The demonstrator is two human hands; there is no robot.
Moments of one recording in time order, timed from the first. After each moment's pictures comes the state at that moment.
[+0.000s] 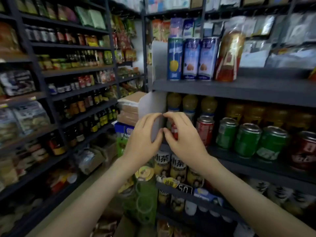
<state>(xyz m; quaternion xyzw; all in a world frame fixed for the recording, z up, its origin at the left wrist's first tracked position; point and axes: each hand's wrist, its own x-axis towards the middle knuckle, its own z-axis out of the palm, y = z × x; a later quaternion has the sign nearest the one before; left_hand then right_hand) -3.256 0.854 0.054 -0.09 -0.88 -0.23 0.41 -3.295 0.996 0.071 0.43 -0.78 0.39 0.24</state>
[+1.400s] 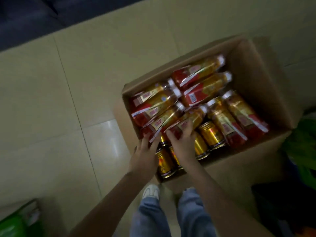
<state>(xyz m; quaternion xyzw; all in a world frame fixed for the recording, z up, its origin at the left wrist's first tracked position) -3.044 0.445 -0.792 0.54 -0.74 -0.35 -0.20 -3.175 0.459 -0.819 0.17 -0.82 0.23 -0.50</state>
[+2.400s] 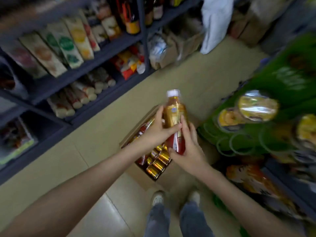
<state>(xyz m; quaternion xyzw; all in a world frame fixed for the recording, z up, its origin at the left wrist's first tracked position) -3.158 0.437 -0.290 0.33 -0.64 -0.70 0.00 -3.212 0.575 -0.295 0.35 -0.82 0.36 -0.30</state>
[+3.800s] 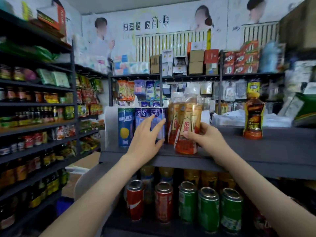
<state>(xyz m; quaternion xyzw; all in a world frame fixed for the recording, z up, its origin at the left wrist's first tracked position) -3.434 0.936 0.198 -0.16 -0.89 -0.07 0.42 -3.441 1.150 0.211 0.20 -0.78 0.57 0.19</state>
